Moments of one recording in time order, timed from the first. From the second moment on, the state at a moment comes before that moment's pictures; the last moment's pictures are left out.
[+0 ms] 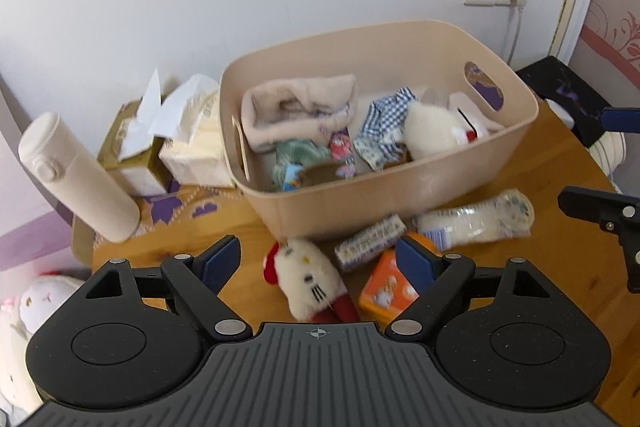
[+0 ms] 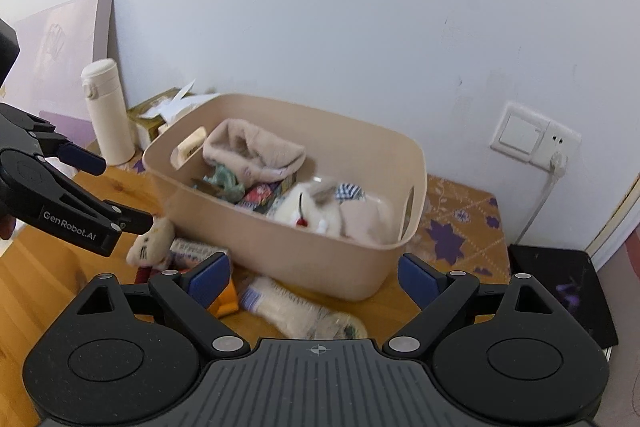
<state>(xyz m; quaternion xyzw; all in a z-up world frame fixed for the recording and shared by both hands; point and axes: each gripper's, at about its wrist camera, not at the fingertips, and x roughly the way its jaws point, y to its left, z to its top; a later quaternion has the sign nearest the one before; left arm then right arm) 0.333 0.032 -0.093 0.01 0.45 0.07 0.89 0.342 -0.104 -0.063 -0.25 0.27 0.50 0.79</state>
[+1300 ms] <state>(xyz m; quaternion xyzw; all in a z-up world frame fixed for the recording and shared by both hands) 0.297 0.047 -0.181 -0.08 0.53 0.12 0.84 0.282 -0.087 -0.171 -0.29 0.38 0.55 0.68</state>
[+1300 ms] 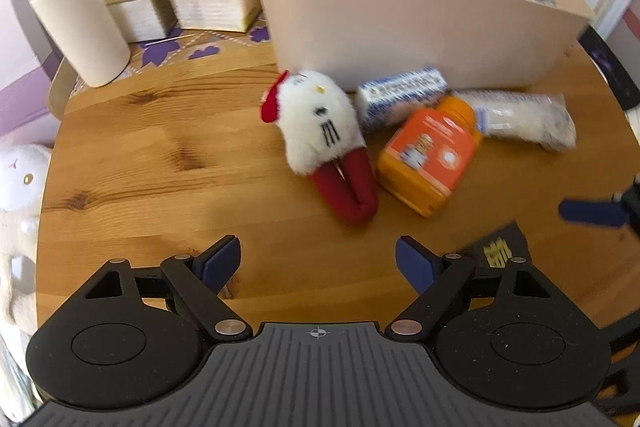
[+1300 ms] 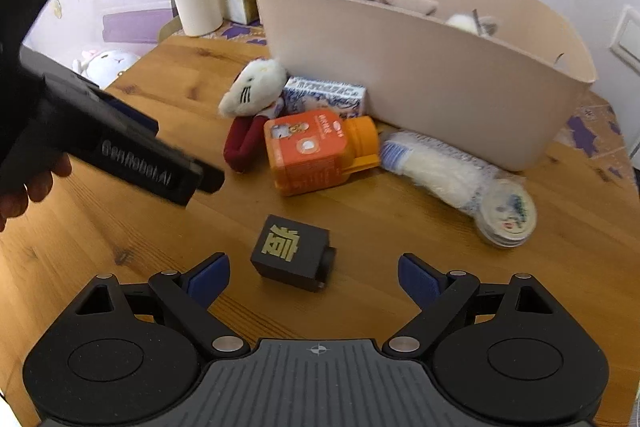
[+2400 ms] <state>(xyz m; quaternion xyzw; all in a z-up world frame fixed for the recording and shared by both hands) 0.359 0.080 -0.203 -0.13 0.51 0.17 0.83 0.325 -0.086 -0.200 -0.29 0.39 0.53 0.70</state>
